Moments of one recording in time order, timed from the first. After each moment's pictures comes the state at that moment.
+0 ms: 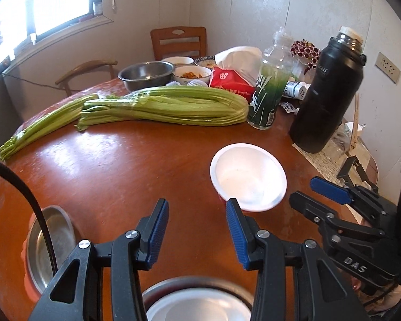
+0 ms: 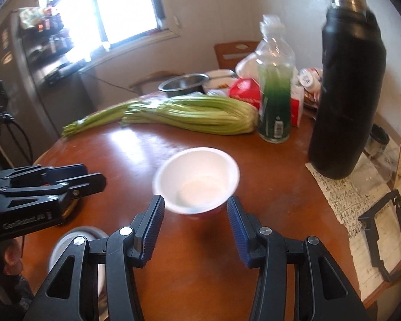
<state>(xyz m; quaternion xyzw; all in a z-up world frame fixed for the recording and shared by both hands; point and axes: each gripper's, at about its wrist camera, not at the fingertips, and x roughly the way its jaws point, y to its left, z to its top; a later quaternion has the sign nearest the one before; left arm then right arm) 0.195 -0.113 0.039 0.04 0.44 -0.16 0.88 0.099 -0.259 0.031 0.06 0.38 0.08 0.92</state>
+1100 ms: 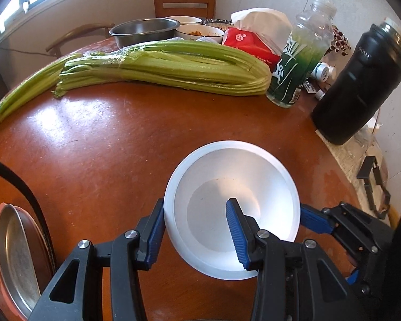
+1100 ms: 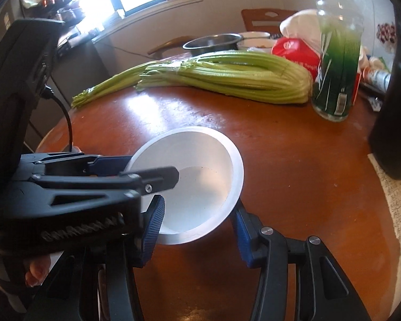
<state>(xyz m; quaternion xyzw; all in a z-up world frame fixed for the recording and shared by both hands) 0.245 -0.118 -0.020 0.02 0.52 -0.15 0.84 0.144 -0.205 -0.015 0.04 0.45 0.15 0.88</state>
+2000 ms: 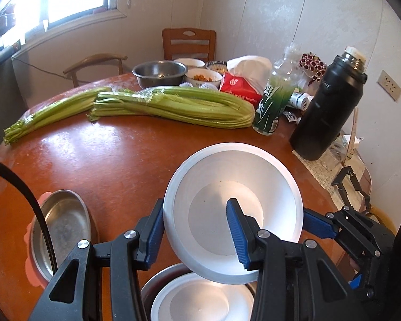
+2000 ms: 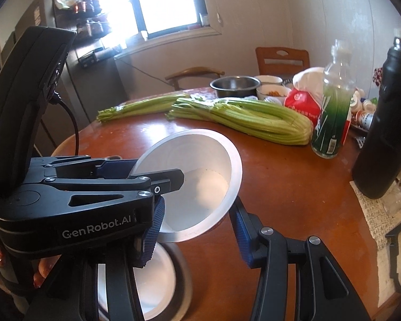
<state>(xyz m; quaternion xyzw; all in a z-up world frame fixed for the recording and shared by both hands) 0.171 -0.080 0.055 0.00 0.44 -0.14 0.89 0.073 -0.171 0.059 0.02 0.37 0.17 0.92</state>
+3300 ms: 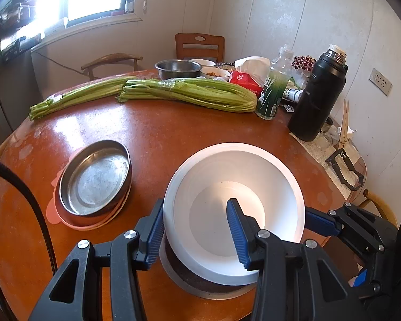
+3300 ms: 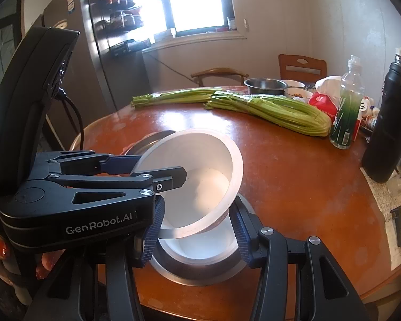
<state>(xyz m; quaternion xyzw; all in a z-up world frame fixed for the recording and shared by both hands) 0.074 -0.033 0.051 -0.01 0.43 -0.13 0.90 -0.014 -0.125 0.060 -0.01 0.36 0.21 0.91</state>
